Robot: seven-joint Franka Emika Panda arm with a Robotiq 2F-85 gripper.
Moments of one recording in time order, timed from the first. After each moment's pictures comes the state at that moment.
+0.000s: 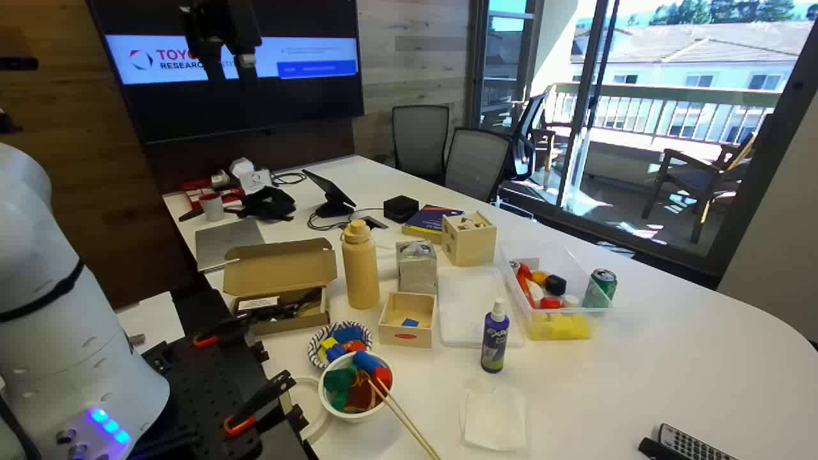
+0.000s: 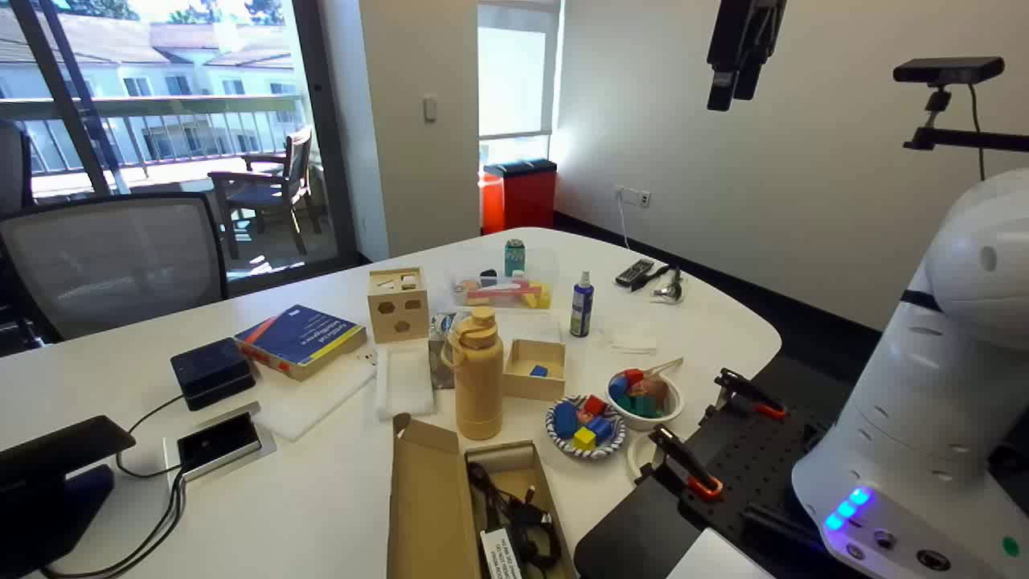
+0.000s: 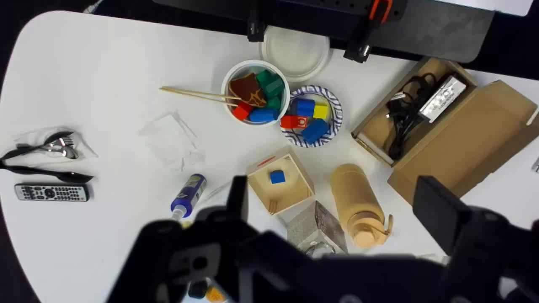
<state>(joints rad) 0.04 -0.95 0.01 -2.48 -0.06 1.59 -0.14</state>
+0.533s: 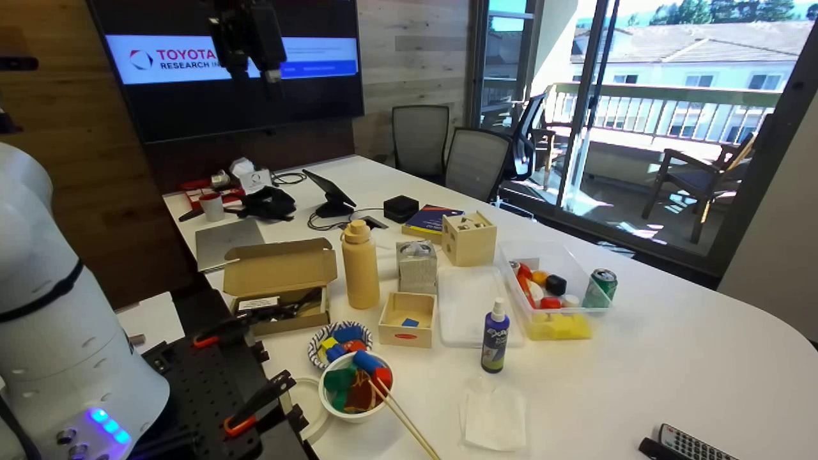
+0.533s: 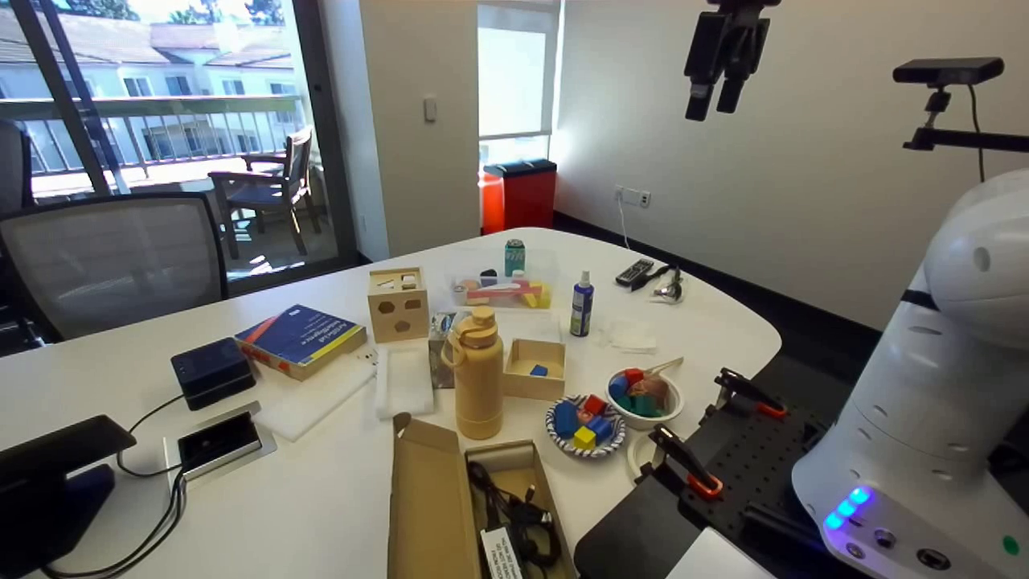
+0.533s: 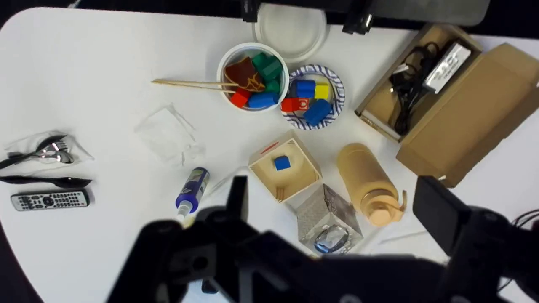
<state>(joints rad) 0.02 -0.89 -0.05 -2.51 -0.06 1.70 -0.10</state>
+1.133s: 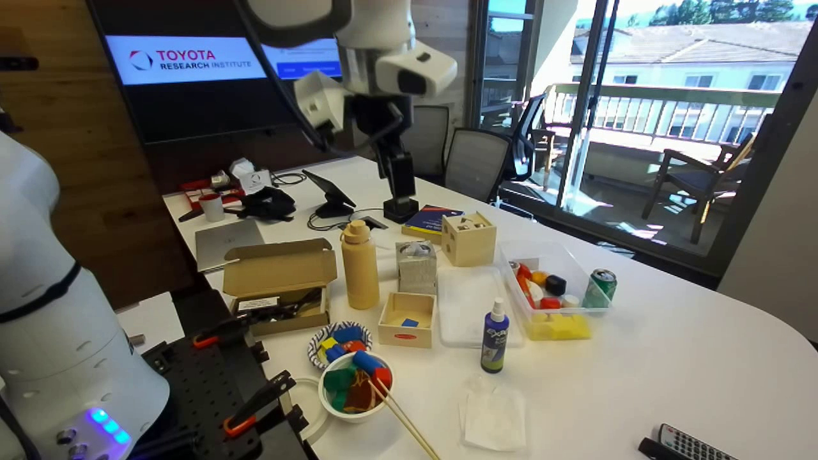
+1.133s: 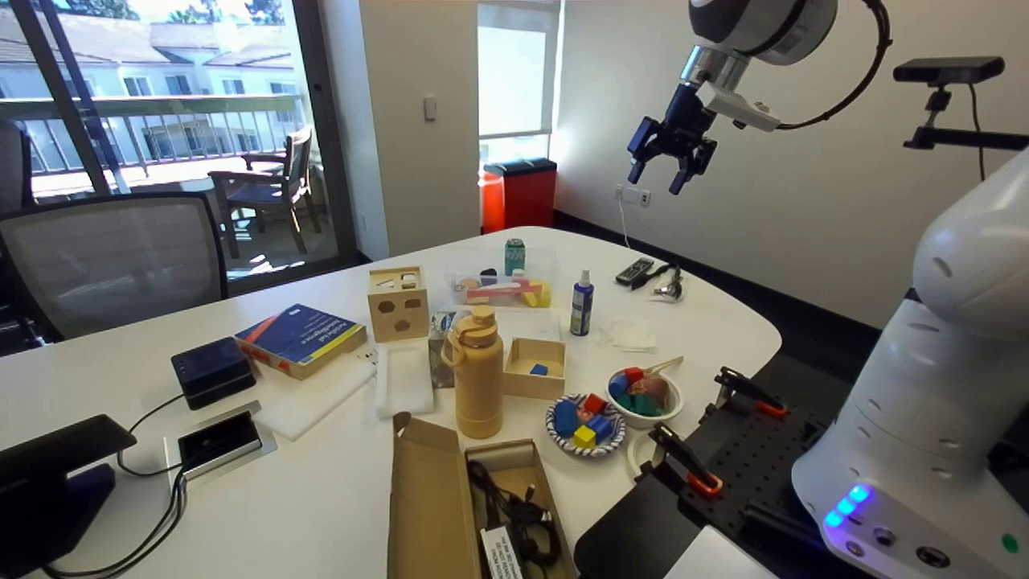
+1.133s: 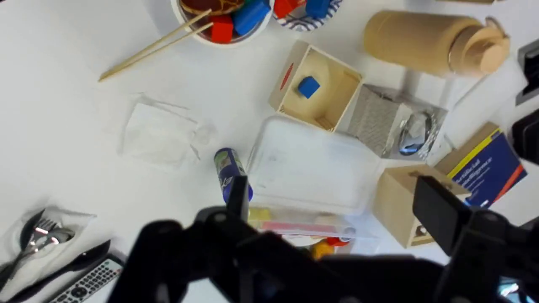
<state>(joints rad) -0.08 -0.39 -0.35 -2.54 0.18 2.31 -0.10</state>
